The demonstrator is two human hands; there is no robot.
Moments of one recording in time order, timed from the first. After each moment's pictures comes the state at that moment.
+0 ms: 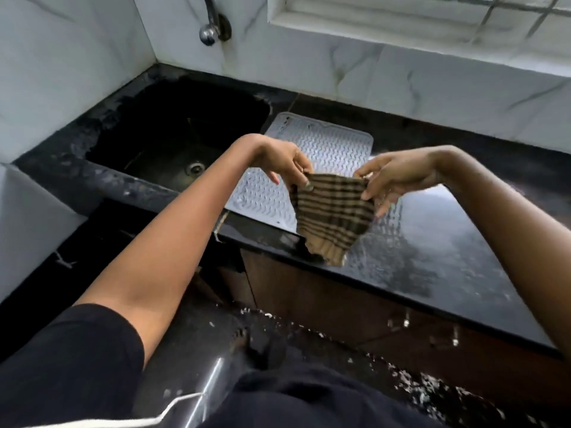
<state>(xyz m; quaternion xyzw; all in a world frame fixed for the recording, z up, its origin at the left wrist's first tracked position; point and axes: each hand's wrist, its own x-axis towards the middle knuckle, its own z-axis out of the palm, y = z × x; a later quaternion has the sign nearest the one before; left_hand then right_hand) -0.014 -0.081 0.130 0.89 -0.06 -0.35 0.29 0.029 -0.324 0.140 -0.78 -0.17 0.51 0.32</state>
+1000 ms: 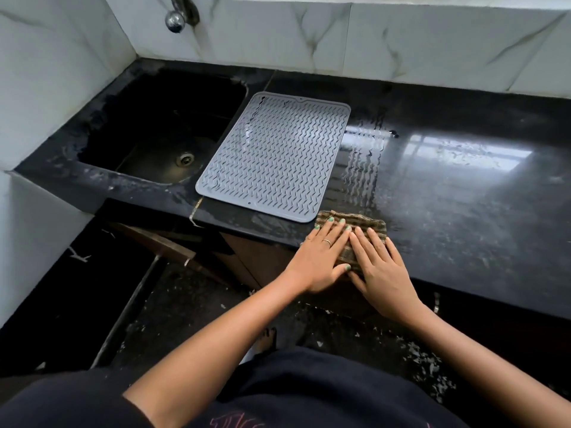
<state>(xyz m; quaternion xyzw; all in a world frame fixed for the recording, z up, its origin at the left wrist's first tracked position) -0.136 -0.265 -0.046 0.98 -0.17 -0.11 0.08 -0.135 -0.441 -0.056 -0.96 -0.28 0.00 0.03</state>
